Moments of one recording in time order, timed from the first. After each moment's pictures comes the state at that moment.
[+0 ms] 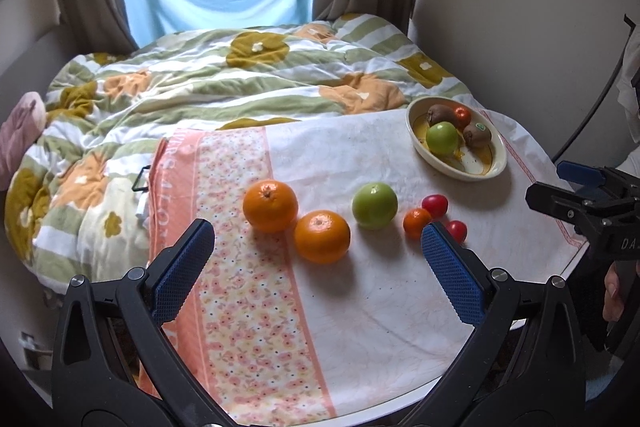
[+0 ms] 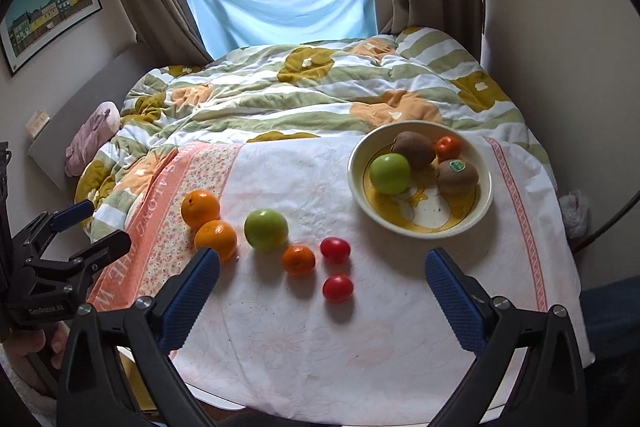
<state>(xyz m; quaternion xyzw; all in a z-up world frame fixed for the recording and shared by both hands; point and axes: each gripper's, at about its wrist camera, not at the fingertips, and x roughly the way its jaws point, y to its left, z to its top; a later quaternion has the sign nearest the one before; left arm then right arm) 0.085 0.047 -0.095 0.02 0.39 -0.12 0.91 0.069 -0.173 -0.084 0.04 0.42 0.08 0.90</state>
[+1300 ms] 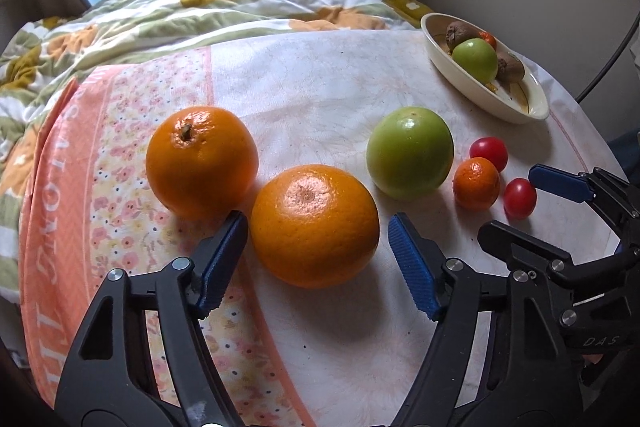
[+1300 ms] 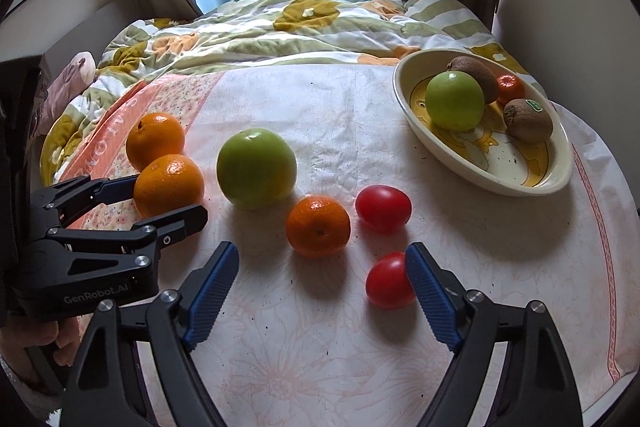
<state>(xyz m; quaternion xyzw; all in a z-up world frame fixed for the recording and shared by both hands) 0.155 0.025 -0.222 0.02 0.47 -0.18 0.87 0.109 -0.124 -0.197 -0.01 0.46 0.07 0.89</state>
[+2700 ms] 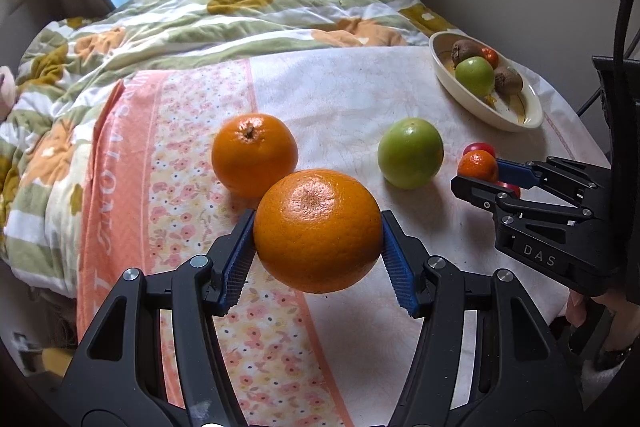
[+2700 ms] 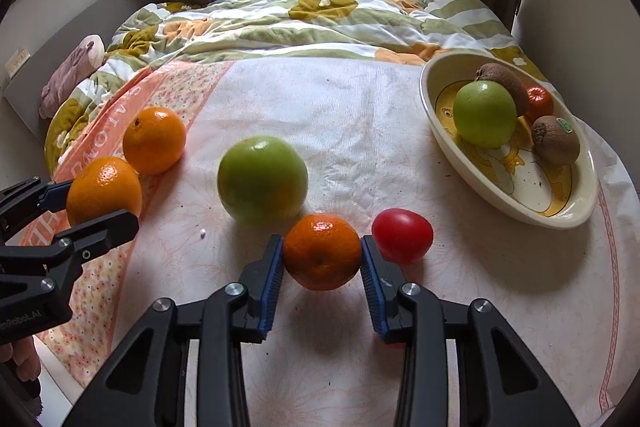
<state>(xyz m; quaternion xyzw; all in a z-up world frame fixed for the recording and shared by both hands) 0.126 0.045 -0.183 0.02 0.46 -0.14 0.88 0.128 -0.117 -0.196 -0.02 0.47 0.10 0.88</state>
